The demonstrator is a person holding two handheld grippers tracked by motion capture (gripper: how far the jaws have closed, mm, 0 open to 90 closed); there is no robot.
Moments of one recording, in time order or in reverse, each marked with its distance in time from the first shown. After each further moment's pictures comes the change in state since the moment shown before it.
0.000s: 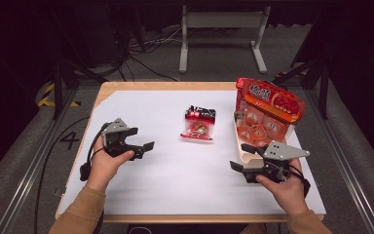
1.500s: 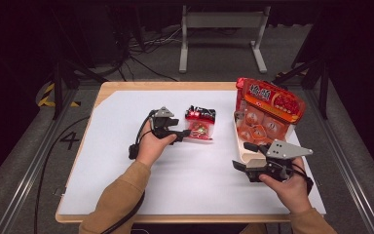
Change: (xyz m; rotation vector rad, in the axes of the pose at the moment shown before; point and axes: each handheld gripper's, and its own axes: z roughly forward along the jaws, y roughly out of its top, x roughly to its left) left arm -0.016 0.036 0.133 0.062 -0.067 0.022; right arm -0.009 0.000 -0.005 -0.008 0.007 -0.019
